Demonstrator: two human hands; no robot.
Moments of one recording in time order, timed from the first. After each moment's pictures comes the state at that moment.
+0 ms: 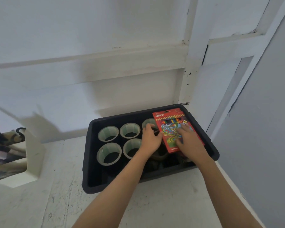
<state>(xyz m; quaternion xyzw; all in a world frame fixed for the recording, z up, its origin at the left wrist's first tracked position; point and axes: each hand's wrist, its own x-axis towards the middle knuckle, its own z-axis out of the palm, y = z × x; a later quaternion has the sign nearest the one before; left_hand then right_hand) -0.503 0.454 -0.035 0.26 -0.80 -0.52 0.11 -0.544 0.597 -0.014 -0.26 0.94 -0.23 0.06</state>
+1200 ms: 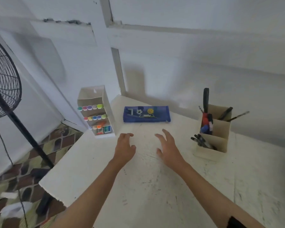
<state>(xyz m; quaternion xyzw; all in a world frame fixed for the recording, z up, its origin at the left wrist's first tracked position) 0.035 0.009 -0.098 0.57 -0.74 -0.32 0.17 -0.131 0.095 -0.096 -0.60 0.72 -0.26 0.22</state>
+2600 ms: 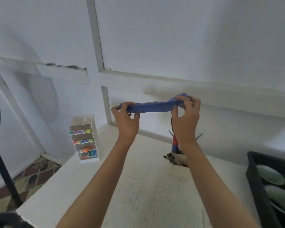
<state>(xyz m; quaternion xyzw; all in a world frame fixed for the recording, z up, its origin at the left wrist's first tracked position) -0.054 0.044 0.100 0.40 -0.65 -0.31 0.56 -0.190 0.122 0.110 -0.45 0.59 -0.64 -0.17</state>
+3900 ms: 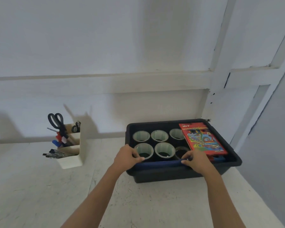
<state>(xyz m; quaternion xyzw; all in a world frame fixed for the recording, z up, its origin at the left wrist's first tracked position) -0.309 0.339 -0.010 0.24 -0.91 -0.31 0.08 -0.456 0.566 -0.009 -0.26 0.92 -0.25 0.15</state>
